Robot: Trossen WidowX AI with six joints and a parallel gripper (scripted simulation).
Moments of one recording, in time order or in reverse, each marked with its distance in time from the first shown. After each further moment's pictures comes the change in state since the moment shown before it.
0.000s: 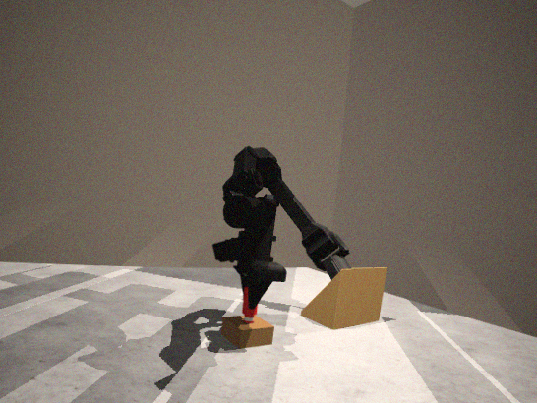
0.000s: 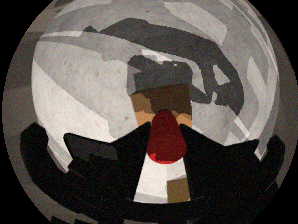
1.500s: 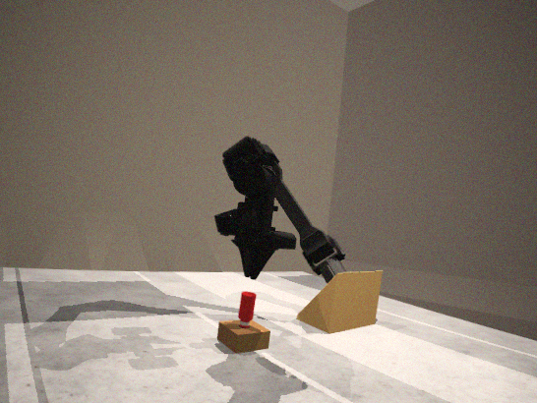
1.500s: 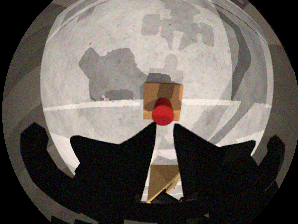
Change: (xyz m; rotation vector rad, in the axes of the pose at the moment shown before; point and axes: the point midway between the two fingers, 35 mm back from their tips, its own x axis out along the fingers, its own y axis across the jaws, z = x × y) arm -0.066 0.003 -0.001 -0.242 0.012 0.001
